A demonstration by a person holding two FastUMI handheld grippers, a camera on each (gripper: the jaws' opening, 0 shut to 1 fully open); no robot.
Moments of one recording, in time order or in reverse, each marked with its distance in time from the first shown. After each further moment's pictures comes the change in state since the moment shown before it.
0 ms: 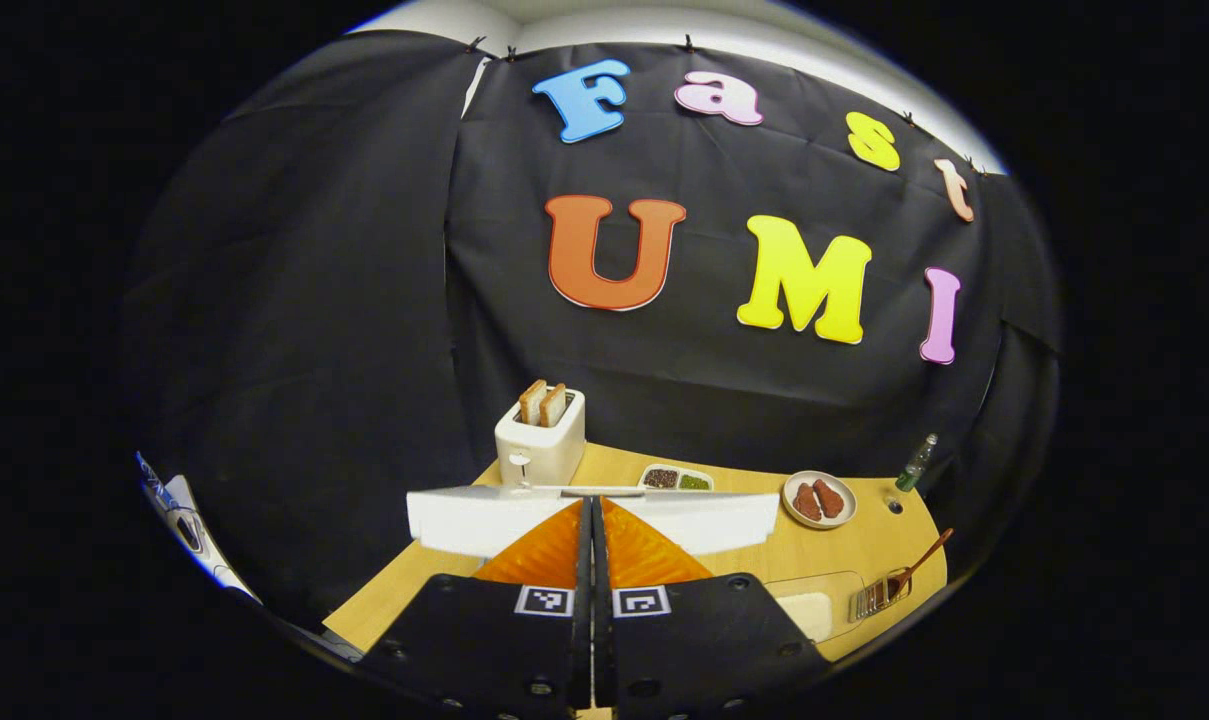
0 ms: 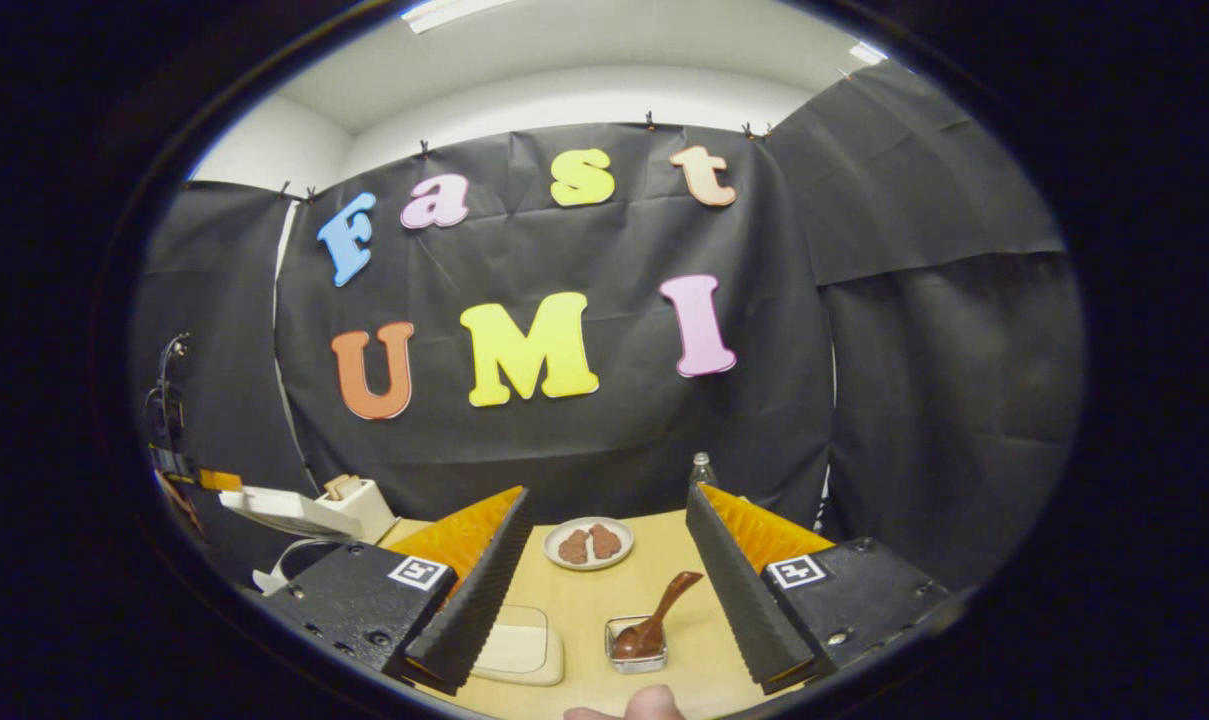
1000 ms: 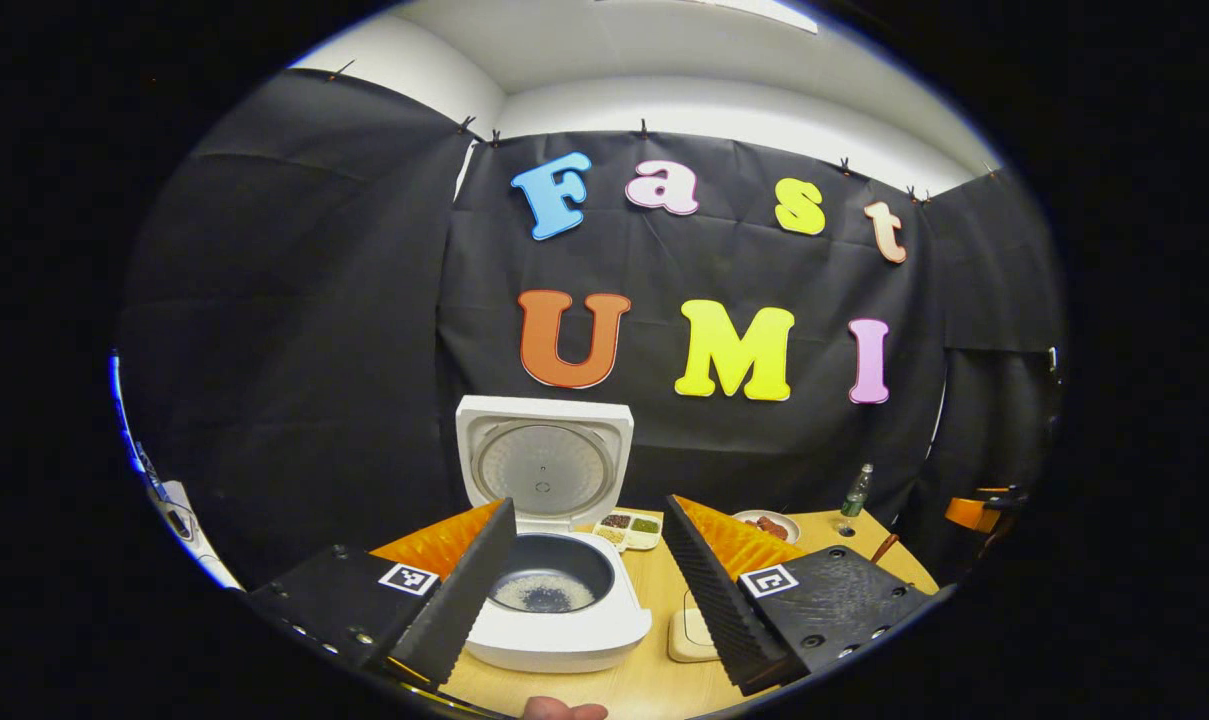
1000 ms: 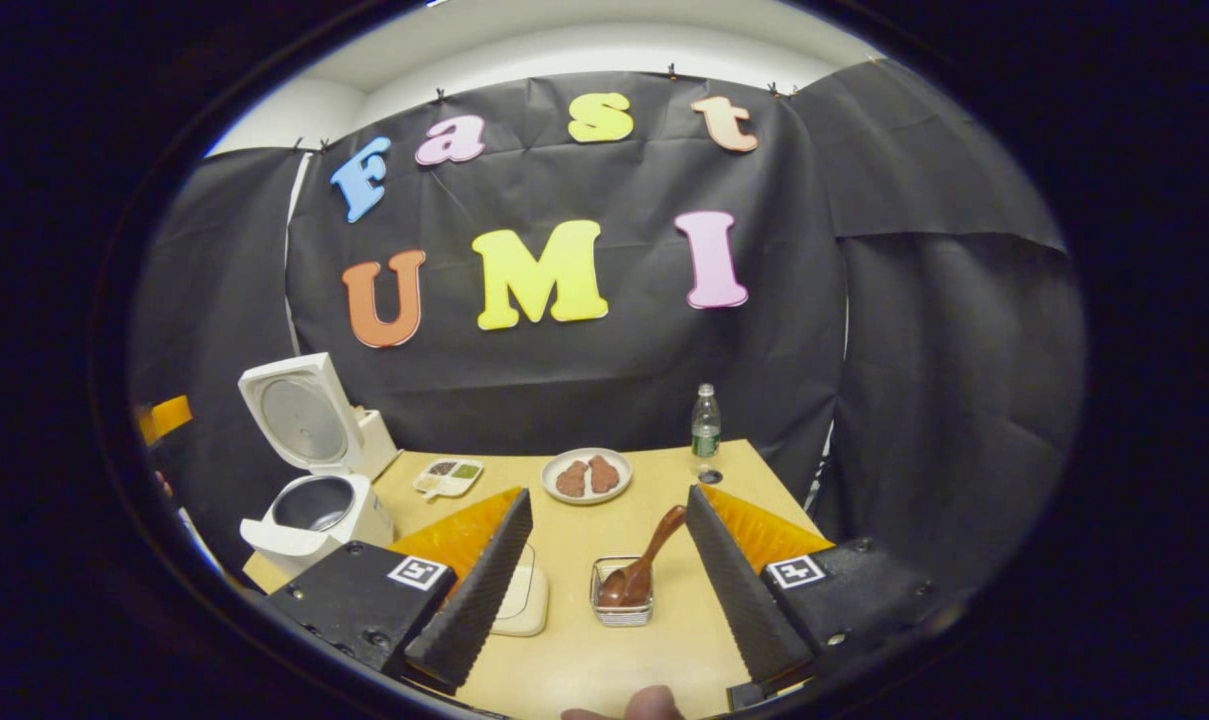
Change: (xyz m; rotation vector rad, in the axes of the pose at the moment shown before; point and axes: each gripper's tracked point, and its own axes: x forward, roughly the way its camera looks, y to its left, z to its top) left arm -0.130 -0.048 -0.001 0.038 -0.271 -0.060; right arm -0.003 -0.003 -0.084 -0.033 0.237 0.058
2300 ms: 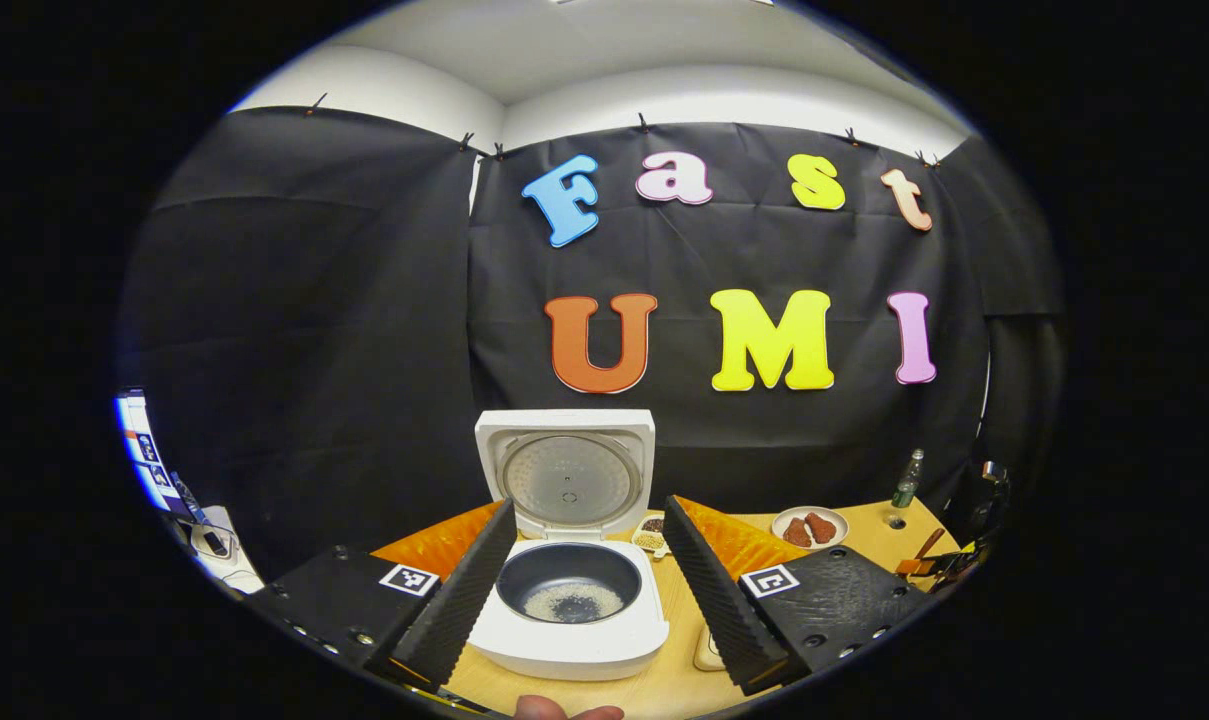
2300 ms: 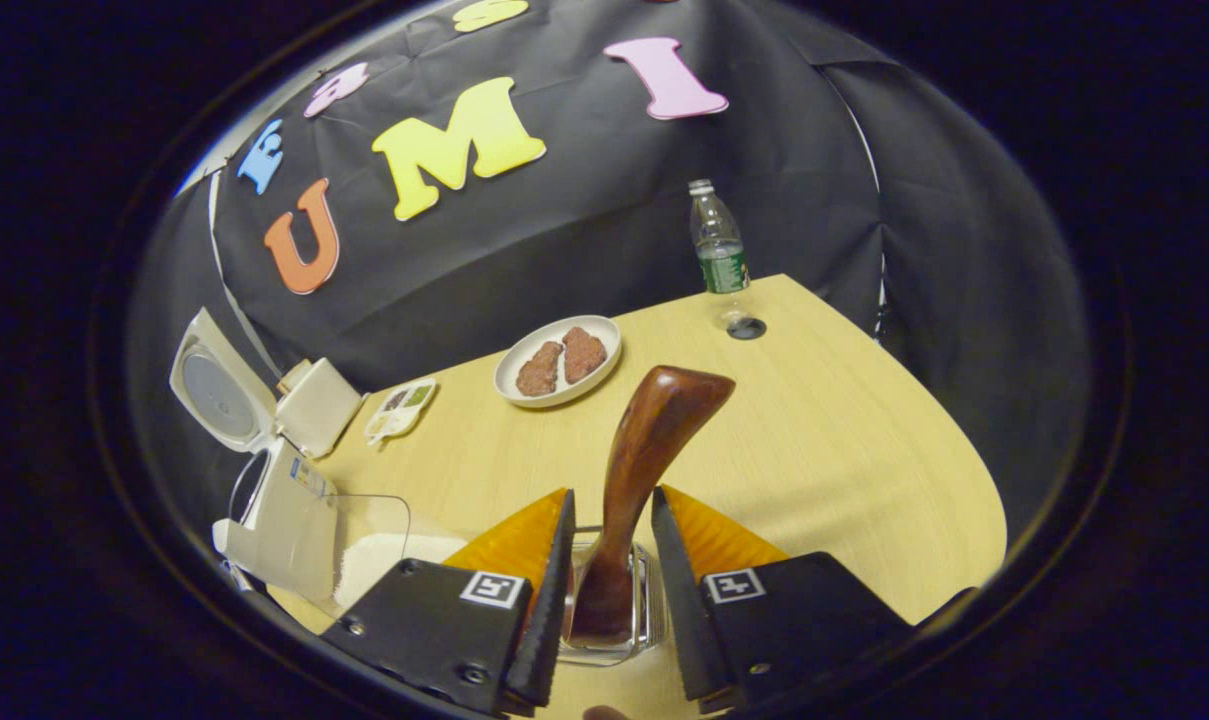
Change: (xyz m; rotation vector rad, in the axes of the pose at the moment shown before) left arm 0.025 -0.015 0.001 0.084 0.009 0.145; right arm 0.207 -0.058 -0.156 0.241 0.344 0.058
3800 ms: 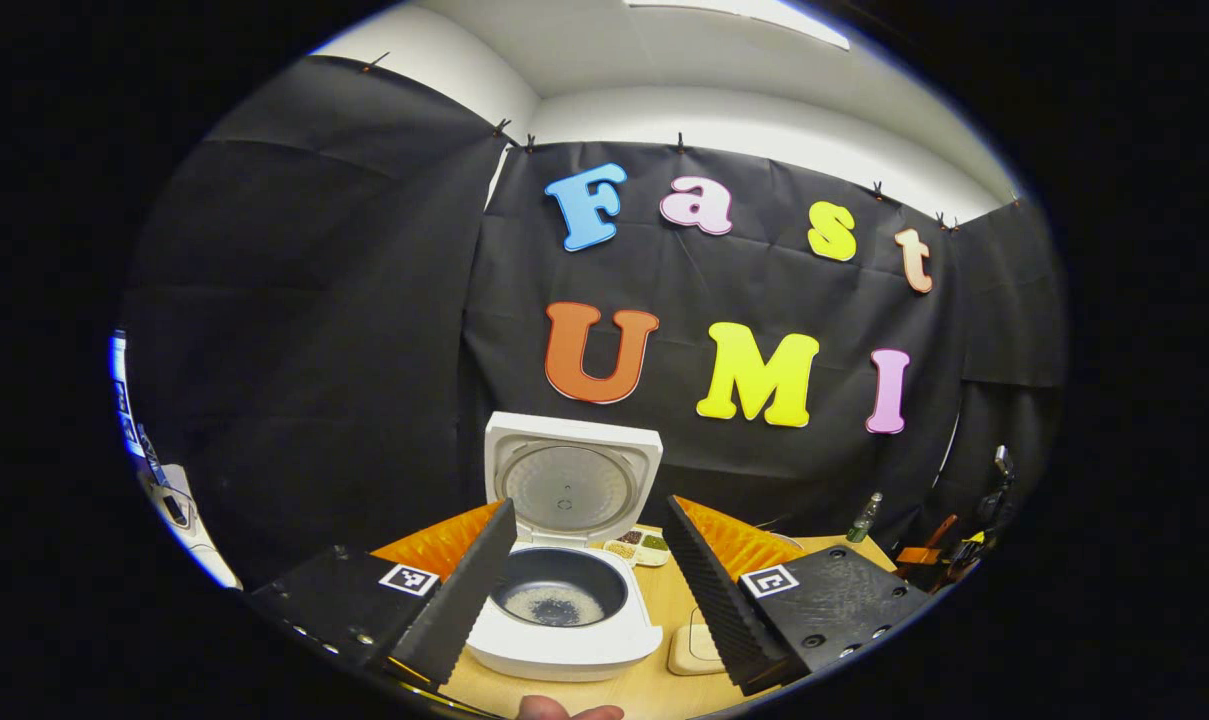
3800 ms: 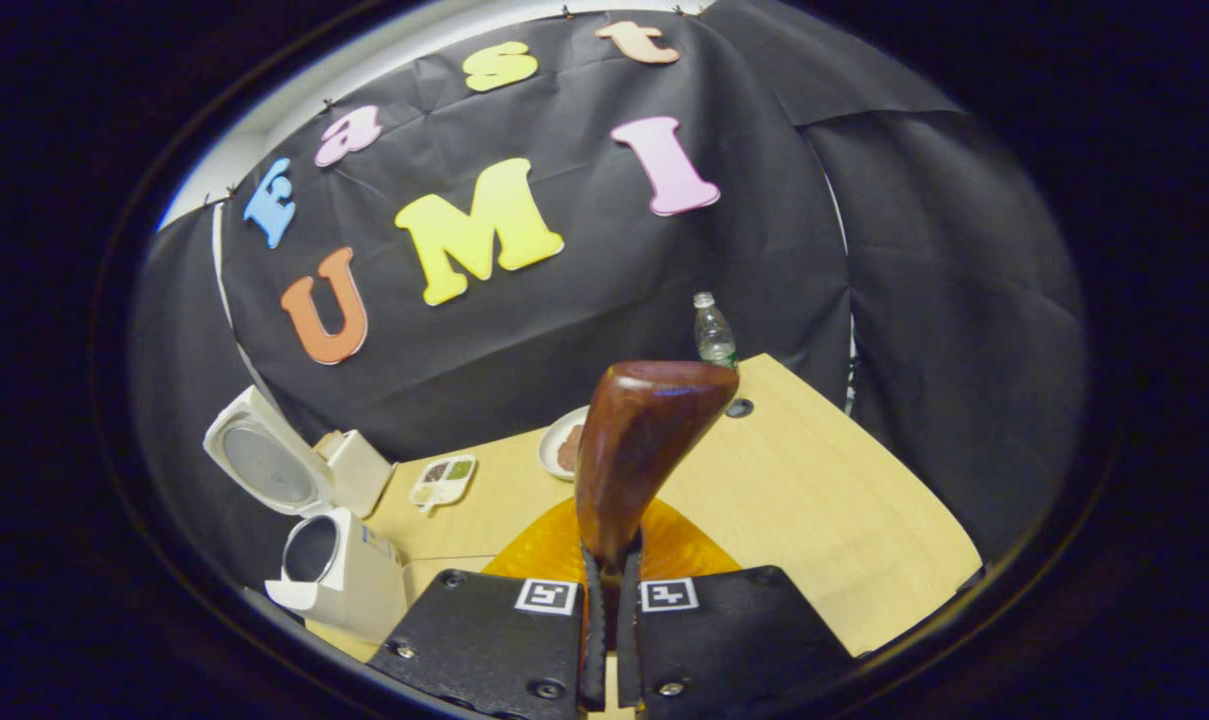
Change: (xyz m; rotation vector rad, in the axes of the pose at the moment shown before) left arm -0.018 0.054 0.018 -0.179 -0.013 -0.103; right arm -0.131 0.098 0.072 0.006 -0.230 -0.023
